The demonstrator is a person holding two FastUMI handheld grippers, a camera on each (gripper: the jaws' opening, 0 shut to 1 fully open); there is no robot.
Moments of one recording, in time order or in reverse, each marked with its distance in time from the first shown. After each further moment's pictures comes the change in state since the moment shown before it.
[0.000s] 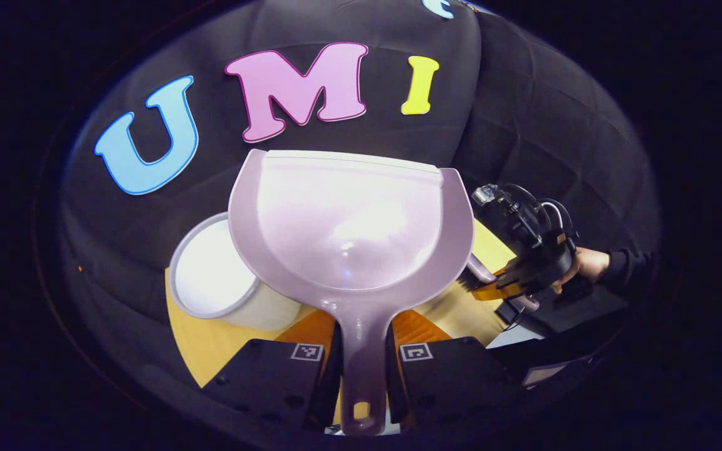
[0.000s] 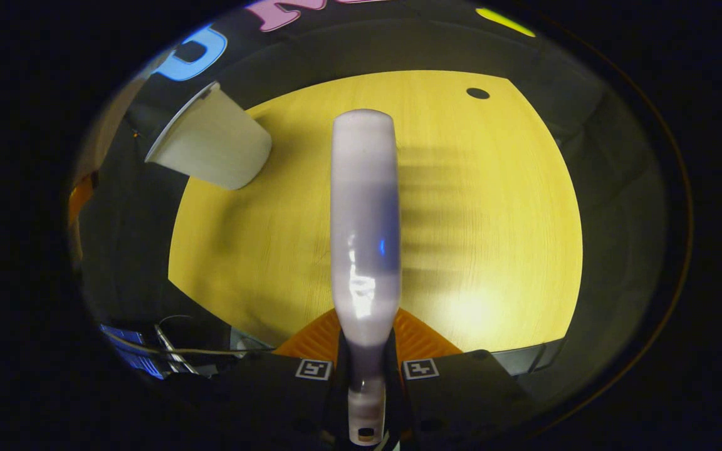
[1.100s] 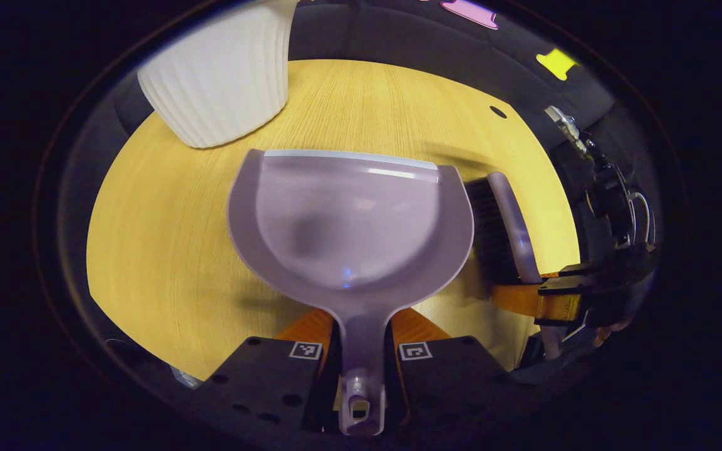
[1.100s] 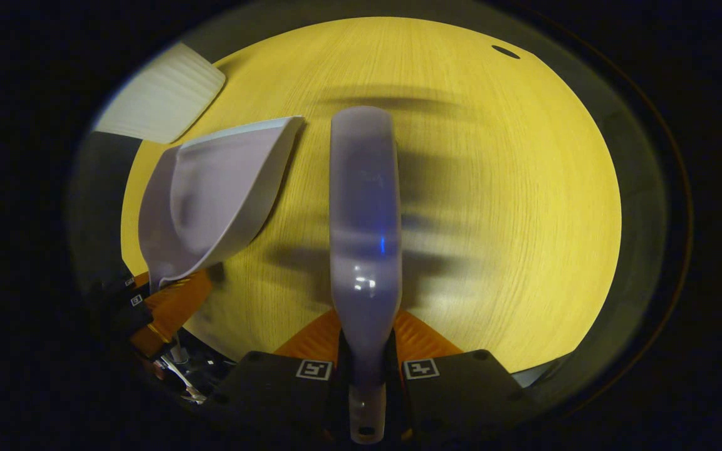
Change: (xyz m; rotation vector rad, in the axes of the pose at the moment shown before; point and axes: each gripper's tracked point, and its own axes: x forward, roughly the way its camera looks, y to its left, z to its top) left arm 0.147 0.054 -0.164 -0.537 0.352 0.112; right arm 0.124 -0.012 -0.027 -0.103 0.217 -0.115
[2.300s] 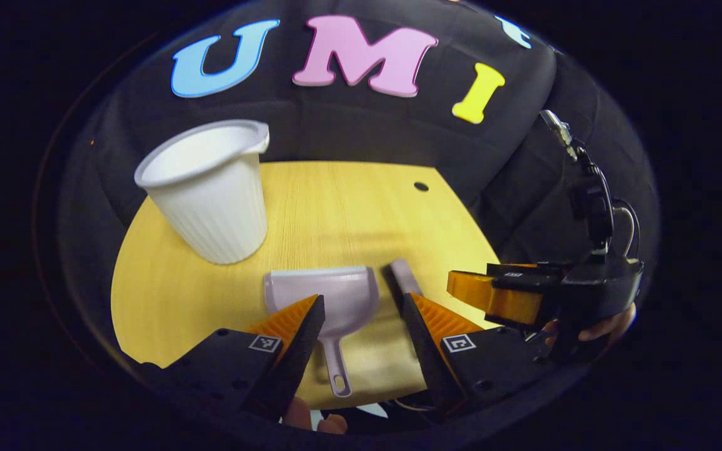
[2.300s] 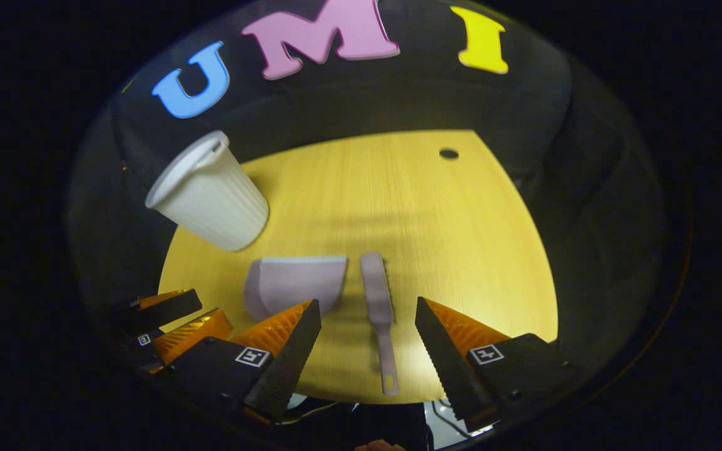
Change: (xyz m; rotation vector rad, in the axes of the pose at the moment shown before) left arm -0.220 -0.038 0.074 0.197 -0.514 -0.140; right arm -0.227 0.038 0.068 0.149 -0.729 -0.039
